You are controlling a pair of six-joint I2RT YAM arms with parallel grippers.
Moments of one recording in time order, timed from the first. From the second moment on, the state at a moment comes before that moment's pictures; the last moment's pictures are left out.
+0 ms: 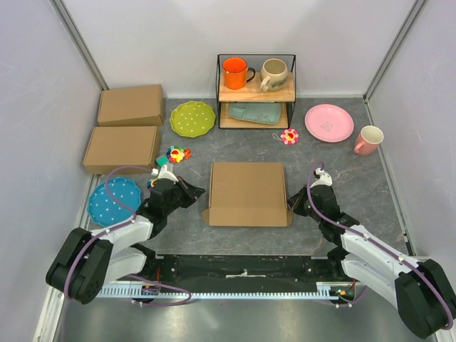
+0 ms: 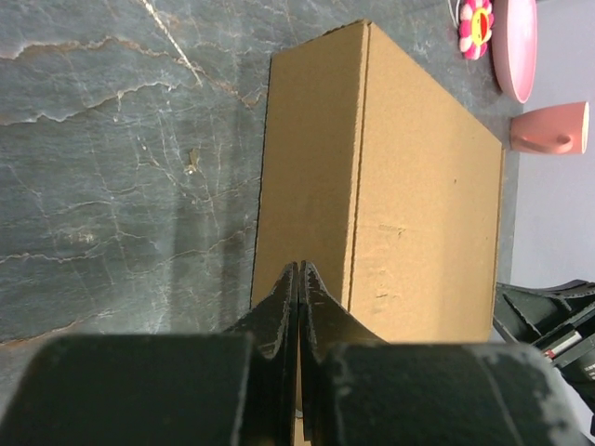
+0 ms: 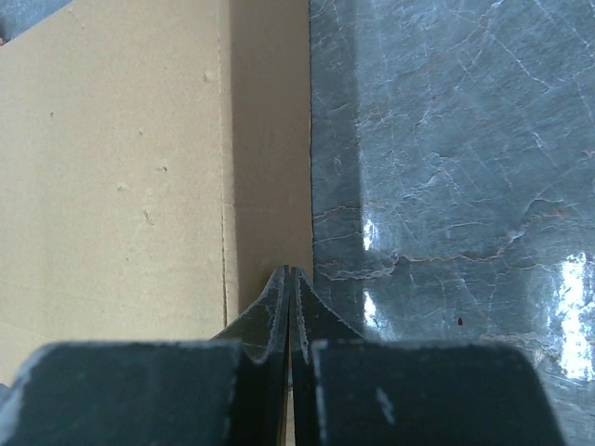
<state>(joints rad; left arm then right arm) -0.42 1.12 0.22 0.45 0.10 -0.95 0.45 0.87 0.21 0.09 0.04 0.73</state>
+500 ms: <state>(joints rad) -0.47 1.15 0.18 0.50 0.12 -0.96 0.45 0.87 0.20 0.10 0.03 0.73</state>
